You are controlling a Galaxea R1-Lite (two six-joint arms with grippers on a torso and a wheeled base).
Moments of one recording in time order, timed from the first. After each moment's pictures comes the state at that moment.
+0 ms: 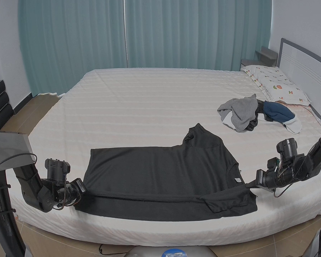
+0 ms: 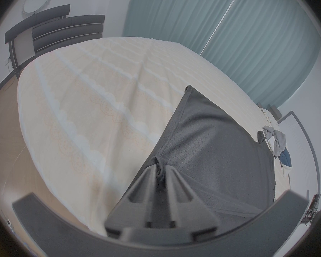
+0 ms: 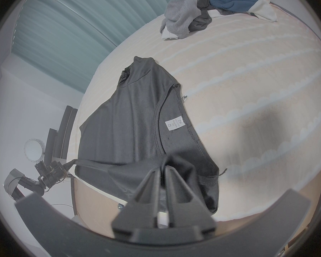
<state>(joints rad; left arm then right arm) -0.06 2.19 -0.47 -0.92 0.06 -0.65 0.03 2.03 -0.69 -0.38 0.38 0.36</state>
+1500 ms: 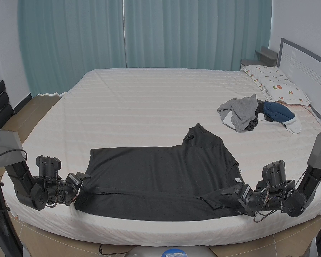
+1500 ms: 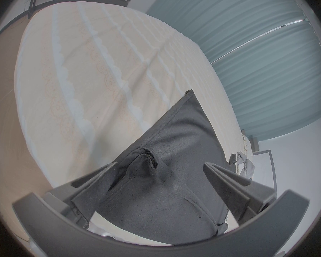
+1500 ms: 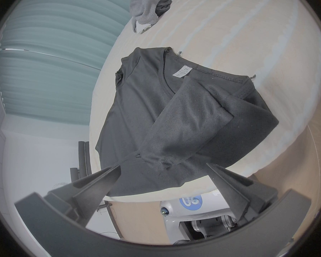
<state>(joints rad) 0.00 2.12 -0.44 -0.93 -0.17 -0.97 0.32 2.05 -0.34 -0.92 0.23 1.04</state>
